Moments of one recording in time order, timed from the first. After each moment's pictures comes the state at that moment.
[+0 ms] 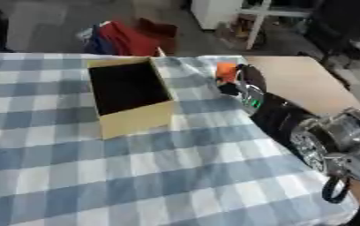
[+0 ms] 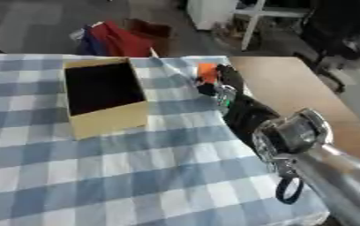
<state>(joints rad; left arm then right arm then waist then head) -0.13 0.24 -0.01 -1.98 -0.15 -0.13 0.23 -1.14 -0.46 0.00 0.01 0.65 0.01 -0.50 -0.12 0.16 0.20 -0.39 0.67</state>
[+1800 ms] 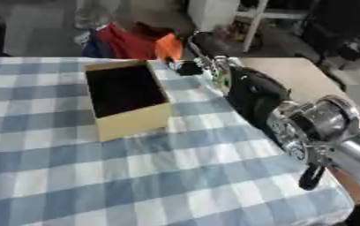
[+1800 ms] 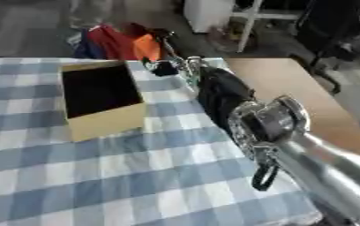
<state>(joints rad) -0.13 0.24 -0.01 -1.98 -0.15 -0.13 0.22 -1.25 -0.35 -0.11 -0.26 1.19 -0.42 -0.29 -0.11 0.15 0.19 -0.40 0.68</state>
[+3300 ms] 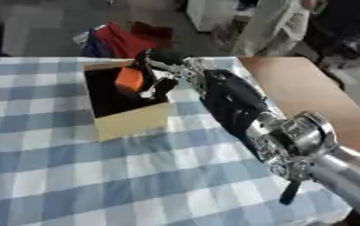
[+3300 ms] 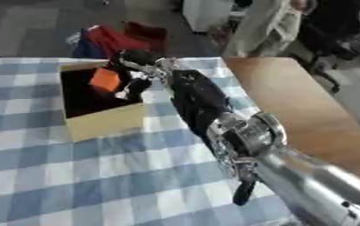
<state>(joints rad) -0.13 0.24 -0.01 -1.98 -0.14 -0.13 0.22 -1.22 -0.27 -0.07 -0.33 1.28 -0.71 0.02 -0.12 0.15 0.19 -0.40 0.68</state>
